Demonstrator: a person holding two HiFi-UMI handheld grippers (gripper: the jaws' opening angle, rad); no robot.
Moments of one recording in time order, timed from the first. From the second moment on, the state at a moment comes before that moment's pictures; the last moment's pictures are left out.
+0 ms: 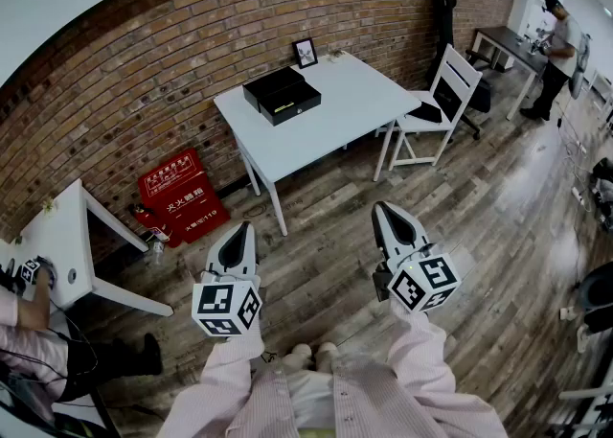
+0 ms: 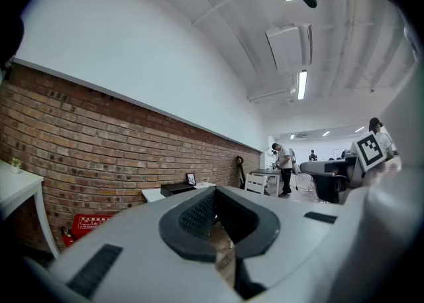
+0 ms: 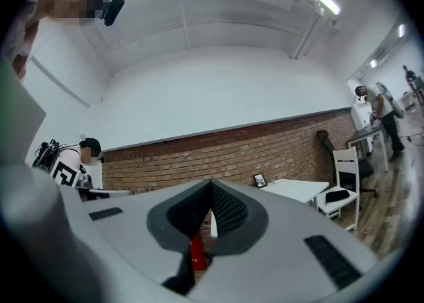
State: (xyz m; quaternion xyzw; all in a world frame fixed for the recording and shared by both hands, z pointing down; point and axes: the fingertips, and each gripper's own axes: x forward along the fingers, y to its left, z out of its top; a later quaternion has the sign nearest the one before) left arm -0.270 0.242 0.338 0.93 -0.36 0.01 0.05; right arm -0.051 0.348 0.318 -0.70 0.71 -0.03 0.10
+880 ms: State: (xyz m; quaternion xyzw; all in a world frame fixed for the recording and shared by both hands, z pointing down) left arm -0.231 0.239 0.352 0.93 -0.36 0.00 0.07; right arm -0.017 0.333 0.351 -0.69 0.72 -0.05 0.08
